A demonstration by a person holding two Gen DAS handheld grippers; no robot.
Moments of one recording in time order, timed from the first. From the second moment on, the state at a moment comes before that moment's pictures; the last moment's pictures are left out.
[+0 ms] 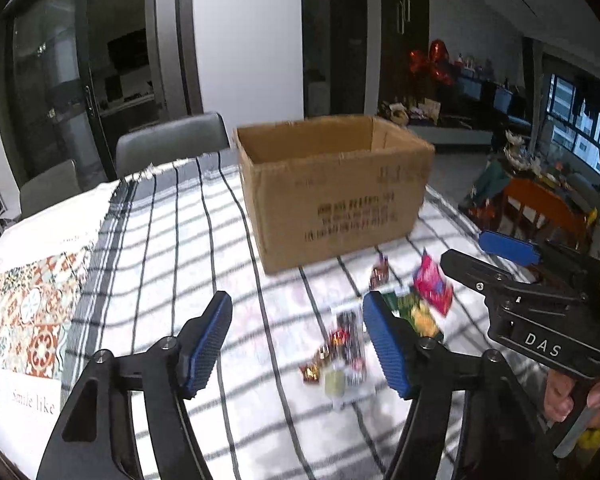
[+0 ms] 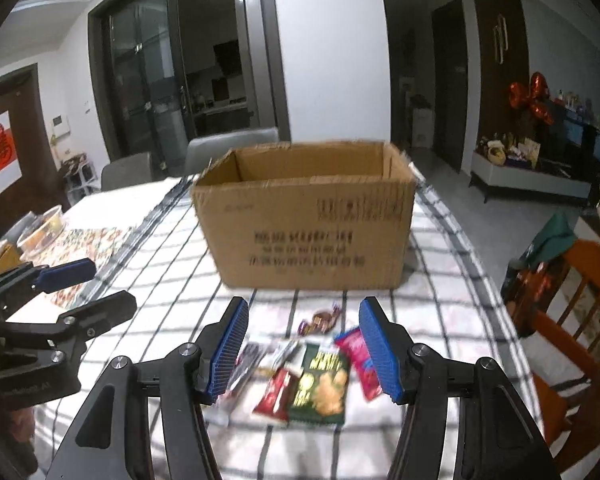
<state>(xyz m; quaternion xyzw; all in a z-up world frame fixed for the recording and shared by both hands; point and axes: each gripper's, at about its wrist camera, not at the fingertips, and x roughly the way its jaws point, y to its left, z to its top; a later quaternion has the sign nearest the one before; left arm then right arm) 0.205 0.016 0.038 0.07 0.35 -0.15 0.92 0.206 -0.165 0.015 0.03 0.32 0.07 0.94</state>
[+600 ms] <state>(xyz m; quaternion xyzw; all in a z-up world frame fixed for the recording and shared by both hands) 0.200 0.007 -0.030 0.09 0.42 -0.18 0.88 0.214 -0.146 -0.061 0.08 0.42 0.10 0.90</state>
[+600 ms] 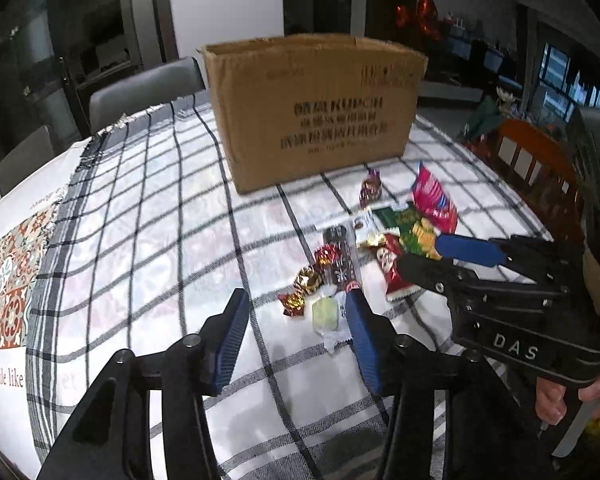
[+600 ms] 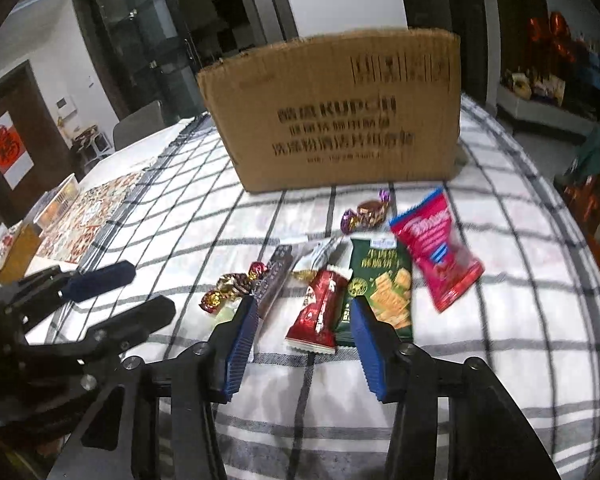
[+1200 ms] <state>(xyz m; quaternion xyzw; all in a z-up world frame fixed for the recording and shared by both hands) 0.225 0.003 -0.056 0.06 0.46 -0.19 0.87 0.237 -0.131 -0.084 0.05 0.44 0.08 0.89</state>
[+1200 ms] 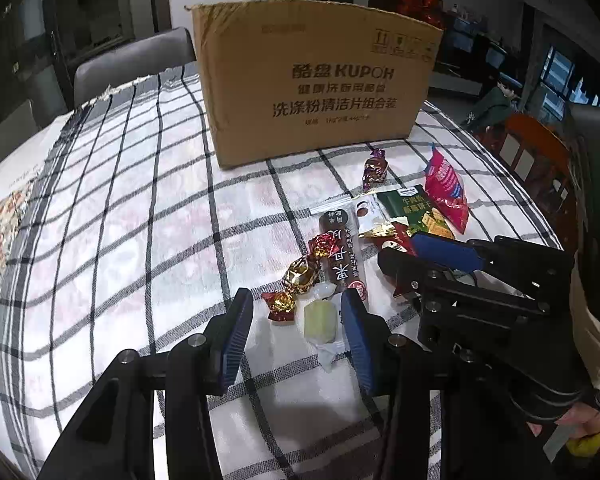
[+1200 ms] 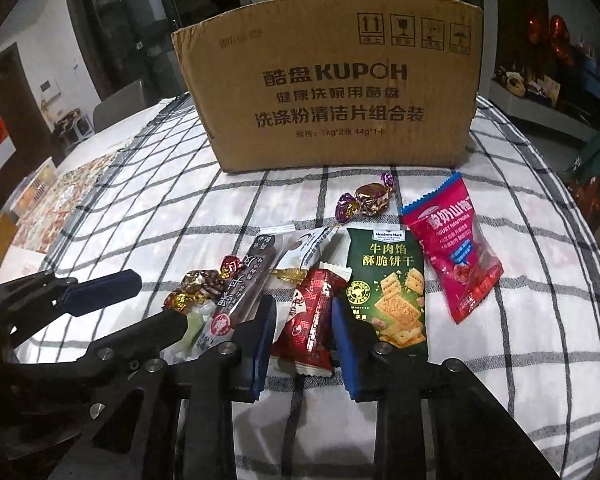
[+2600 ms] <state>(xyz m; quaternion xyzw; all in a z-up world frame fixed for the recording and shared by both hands) 0.266 -0.013 -0.074 0.08 0.49 -0.22 0.84 0.236 -0.140 -0.082 0.10 0.43 0.09 0.89</state>
